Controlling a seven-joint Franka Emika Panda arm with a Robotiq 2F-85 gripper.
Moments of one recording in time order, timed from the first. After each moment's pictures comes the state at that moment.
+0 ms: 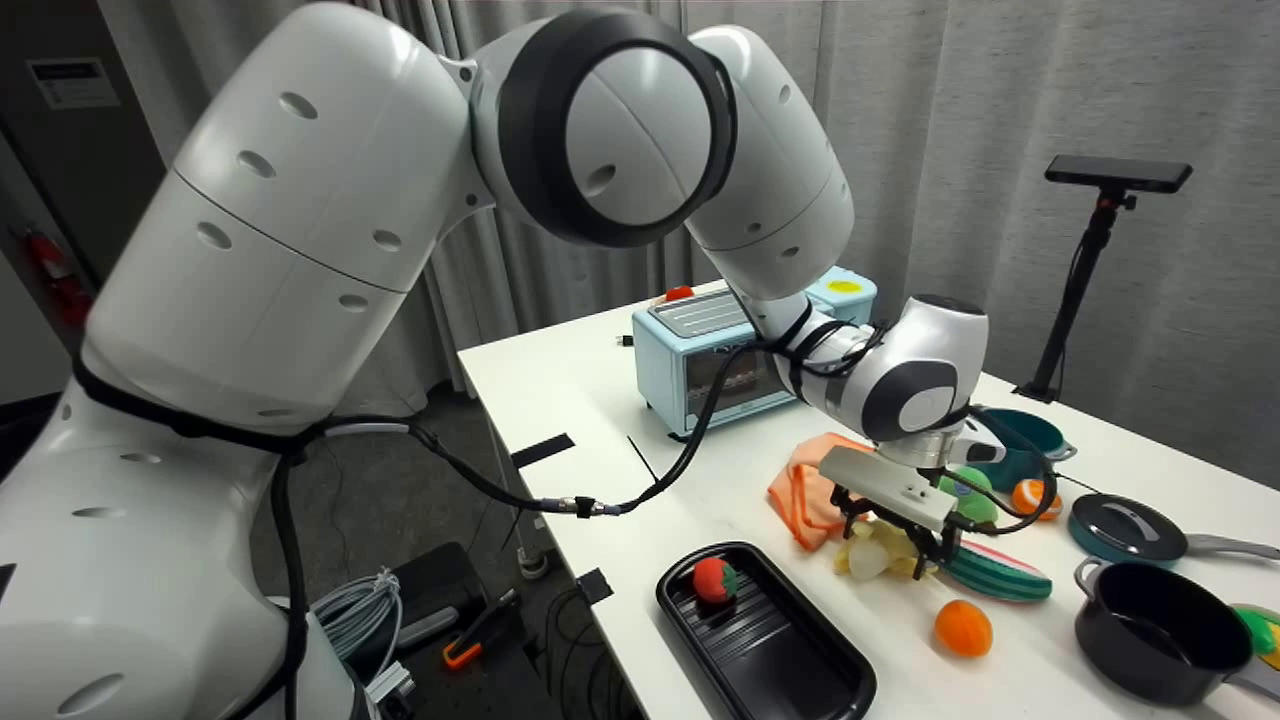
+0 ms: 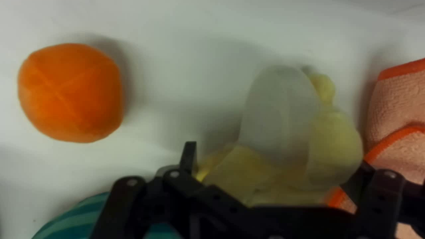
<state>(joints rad) -0.16 0.76 -0.01 -1.75 -0.02 2.44 -0.25</state>
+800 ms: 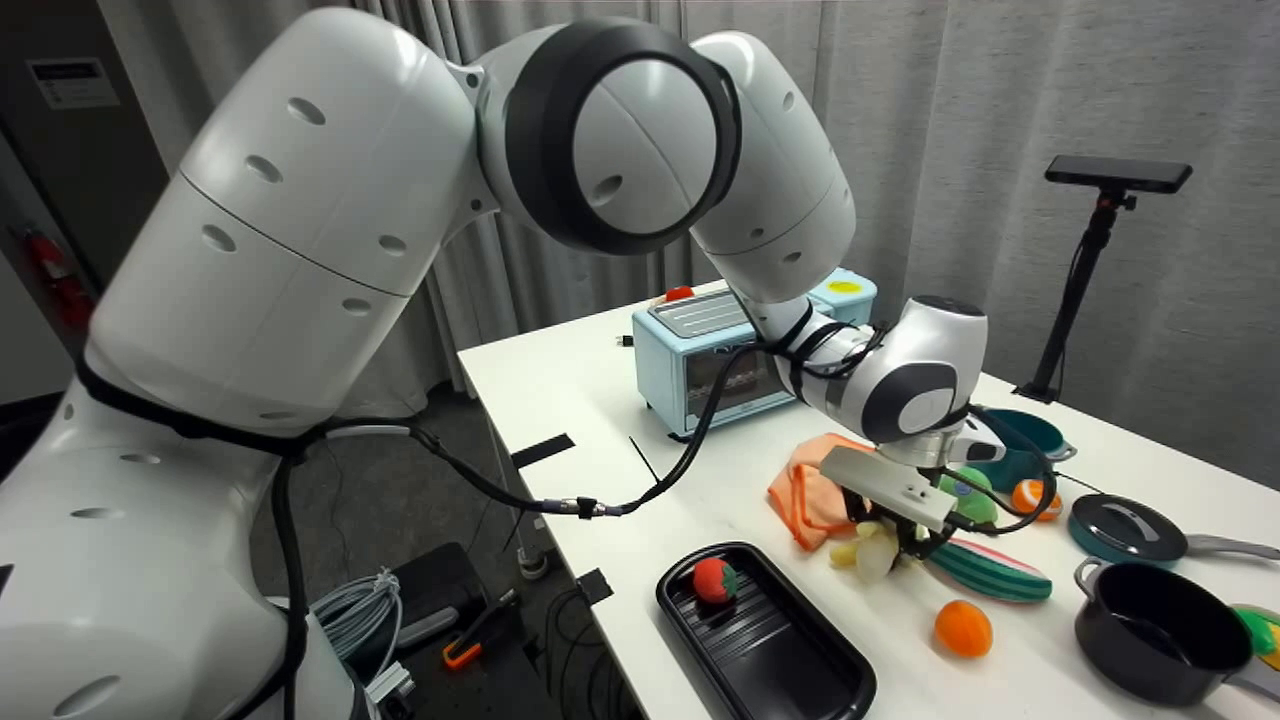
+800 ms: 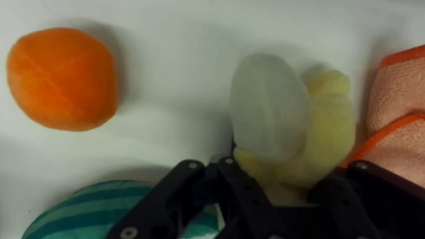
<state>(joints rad) -0.17 0.77 0.00 -1.74 -0.02 2.46 -0.25</state>
